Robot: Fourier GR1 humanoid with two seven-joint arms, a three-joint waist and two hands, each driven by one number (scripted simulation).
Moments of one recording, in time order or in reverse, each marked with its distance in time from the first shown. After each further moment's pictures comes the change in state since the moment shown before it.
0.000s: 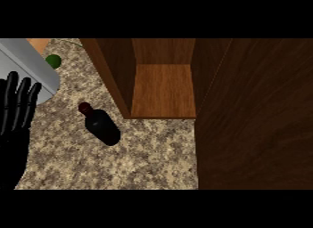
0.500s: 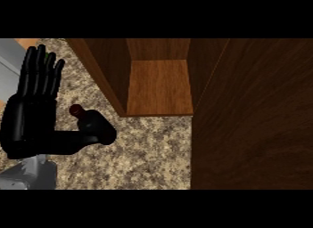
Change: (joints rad) left arm -0.222 -0.065 0.022 0.219 0.041 0.131 0.090; right arm 0.123 0.013 0.054 -0.083 -0.085 0.075 0.020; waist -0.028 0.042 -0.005
